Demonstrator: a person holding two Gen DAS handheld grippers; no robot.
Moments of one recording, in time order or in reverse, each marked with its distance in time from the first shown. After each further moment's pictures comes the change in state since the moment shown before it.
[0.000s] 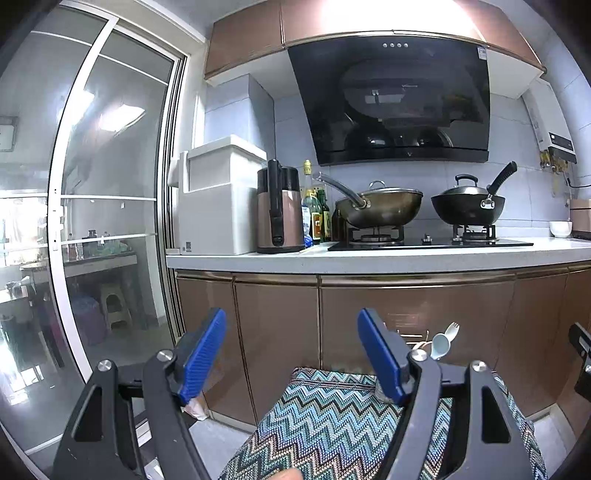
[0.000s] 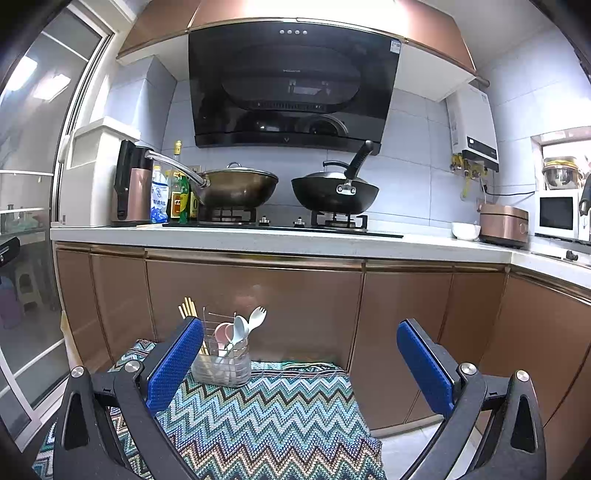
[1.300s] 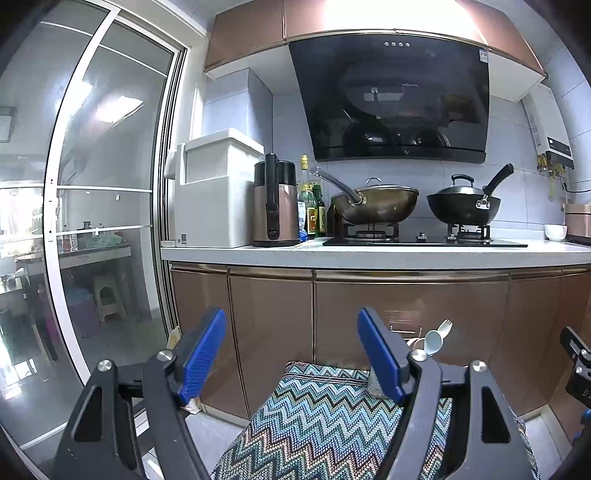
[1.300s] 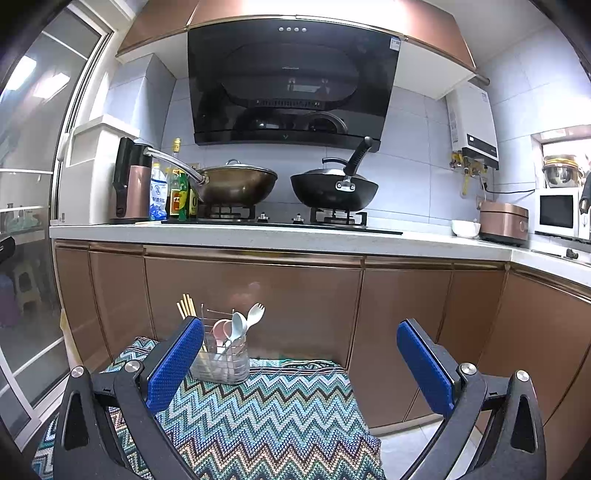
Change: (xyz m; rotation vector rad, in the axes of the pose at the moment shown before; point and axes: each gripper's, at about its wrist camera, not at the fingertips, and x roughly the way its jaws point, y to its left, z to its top) left arm -0.003 0.004 -0.004 -0.027 0.027 -0.030; right arm 0.000 -0.002 -0.002 0.002 0.011 0.000
